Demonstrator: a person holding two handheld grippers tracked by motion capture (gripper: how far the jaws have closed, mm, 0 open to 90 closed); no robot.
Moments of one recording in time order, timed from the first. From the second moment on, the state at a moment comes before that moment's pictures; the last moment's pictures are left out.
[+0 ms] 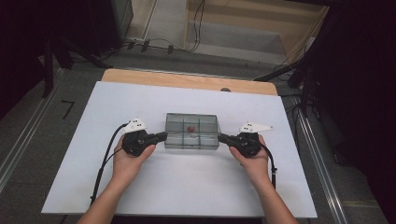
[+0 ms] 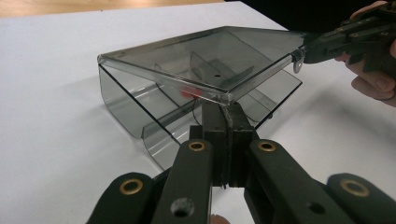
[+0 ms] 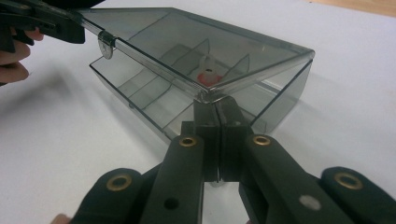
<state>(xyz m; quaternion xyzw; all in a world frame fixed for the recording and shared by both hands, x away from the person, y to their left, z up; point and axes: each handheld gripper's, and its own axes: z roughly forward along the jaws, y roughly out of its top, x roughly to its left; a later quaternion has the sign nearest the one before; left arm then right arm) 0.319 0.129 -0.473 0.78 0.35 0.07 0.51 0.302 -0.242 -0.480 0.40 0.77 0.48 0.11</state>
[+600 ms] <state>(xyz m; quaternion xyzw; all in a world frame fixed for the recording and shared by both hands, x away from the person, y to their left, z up) 0.307 0.126 -0.491 0.79 0.36 0.07 0.50 0.294 -0.244 -0.498 0.40 0.78 0.47 0.11</state>
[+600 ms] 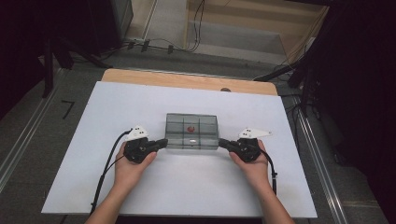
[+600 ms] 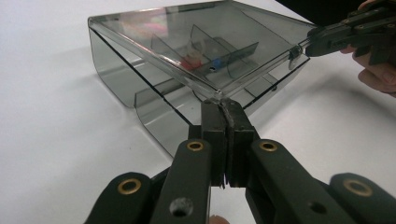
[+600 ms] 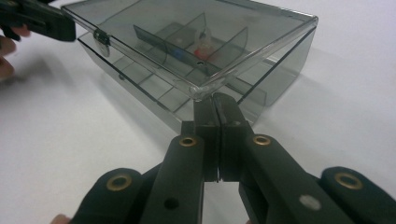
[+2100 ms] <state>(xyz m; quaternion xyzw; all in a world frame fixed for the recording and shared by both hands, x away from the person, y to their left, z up) 0.270 0.152 -0.473 0.77 0.32 0.11 0.55 0.254 -0.278 -0.490 0.41 0.74 0.51 0.14</state>
